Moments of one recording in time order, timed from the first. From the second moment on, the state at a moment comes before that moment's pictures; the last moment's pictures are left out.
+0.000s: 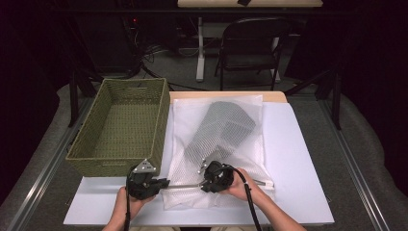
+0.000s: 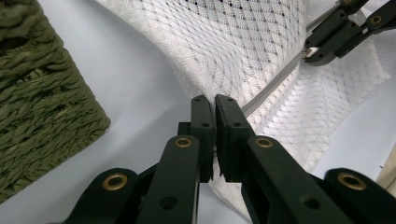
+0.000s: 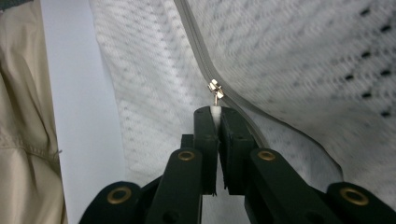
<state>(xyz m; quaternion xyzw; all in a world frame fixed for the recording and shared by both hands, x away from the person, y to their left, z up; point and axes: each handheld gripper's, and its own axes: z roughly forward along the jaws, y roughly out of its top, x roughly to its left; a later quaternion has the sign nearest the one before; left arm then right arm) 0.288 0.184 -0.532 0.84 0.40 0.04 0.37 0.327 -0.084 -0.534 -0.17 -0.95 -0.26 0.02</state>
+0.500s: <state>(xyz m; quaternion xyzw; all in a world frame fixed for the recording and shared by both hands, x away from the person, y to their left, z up) 0.288 0.184 -0.532 0.84 0.40 0.05 0.37 0.324 -0.111 -0.532 -0.19 -0.95 -0.26 0.02</state>
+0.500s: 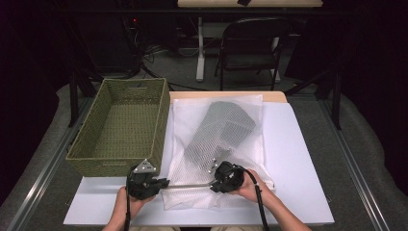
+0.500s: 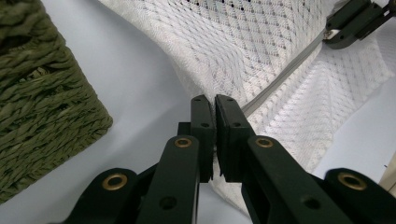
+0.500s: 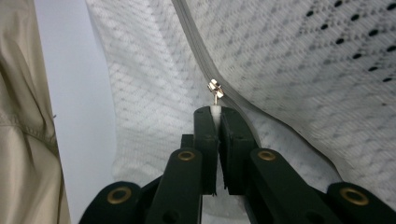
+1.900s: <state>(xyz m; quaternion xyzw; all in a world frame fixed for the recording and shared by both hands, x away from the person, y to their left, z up) 0.288 0.184 -0.531 0.84 0.40 0.07 0.36 0.320 -0.170 -0.530 -0.24 -0.94 -0.25 -0.01</state>
